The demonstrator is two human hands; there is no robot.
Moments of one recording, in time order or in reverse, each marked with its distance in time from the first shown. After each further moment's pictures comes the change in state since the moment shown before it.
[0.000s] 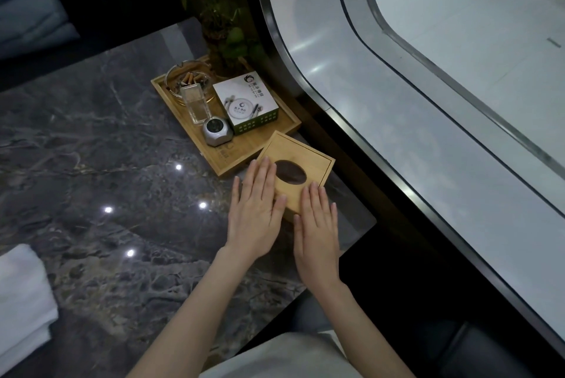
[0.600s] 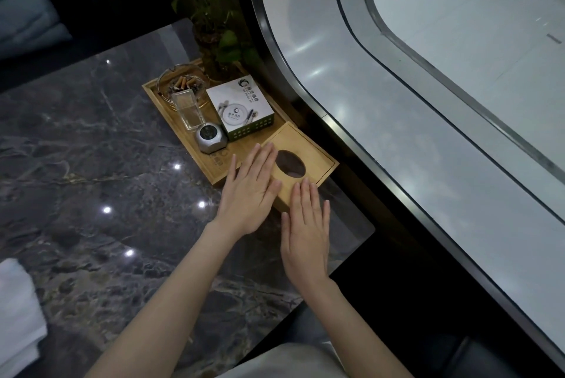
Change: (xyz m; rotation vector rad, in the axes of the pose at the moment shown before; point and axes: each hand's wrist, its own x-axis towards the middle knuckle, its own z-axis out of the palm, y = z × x) left_hand 0.051 -0.016 -0.010 0.082 -0.061 0.126; right_hand 0.022 -0.009 0.010 -0.110 0.012 0.016
